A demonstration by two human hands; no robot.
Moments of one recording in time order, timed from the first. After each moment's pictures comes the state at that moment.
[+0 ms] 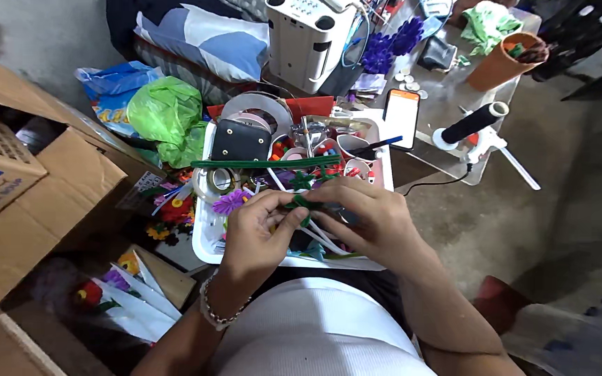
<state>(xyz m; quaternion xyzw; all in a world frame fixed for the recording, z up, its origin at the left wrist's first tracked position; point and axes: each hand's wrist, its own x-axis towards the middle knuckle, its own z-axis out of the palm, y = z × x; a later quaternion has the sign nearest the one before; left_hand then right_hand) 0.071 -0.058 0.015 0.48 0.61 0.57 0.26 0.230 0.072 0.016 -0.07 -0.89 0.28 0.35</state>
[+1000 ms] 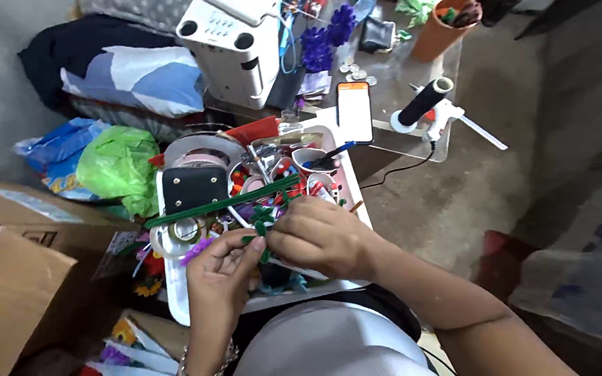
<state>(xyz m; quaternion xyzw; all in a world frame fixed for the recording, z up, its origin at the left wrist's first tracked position) 0.071 -0.034 0.010 0.40 0.60 0.61 0.33 0.226 0.092 0.005 -0.02 -0.90 0.15 0.41</state>
